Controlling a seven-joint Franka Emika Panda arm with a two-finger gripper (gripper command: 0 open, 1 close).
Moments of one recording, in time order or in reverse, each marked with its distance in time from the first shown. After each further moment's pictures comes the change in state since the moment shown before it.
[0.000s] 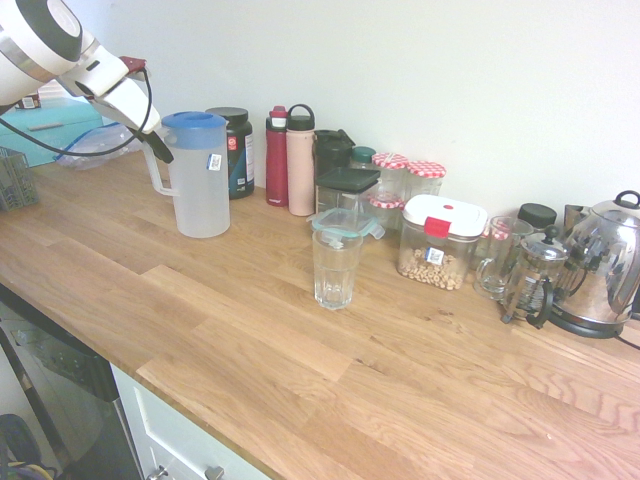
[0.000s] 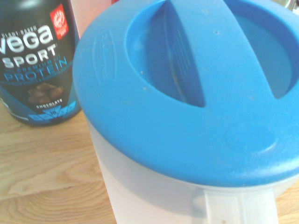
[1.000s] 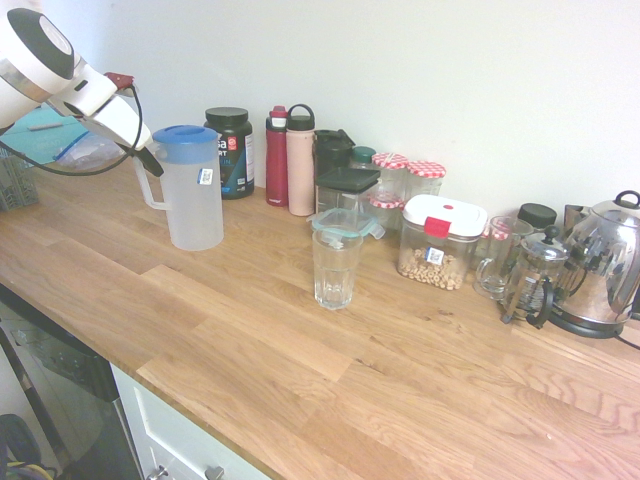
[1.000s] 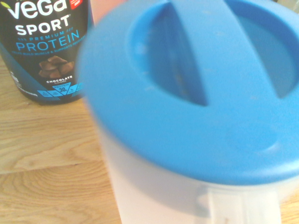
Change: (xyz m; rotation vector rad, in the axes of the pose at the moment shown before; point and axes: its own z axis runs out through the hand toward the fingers) arm -0.022 0.019 0.001 0.034 -0.001 -0.039
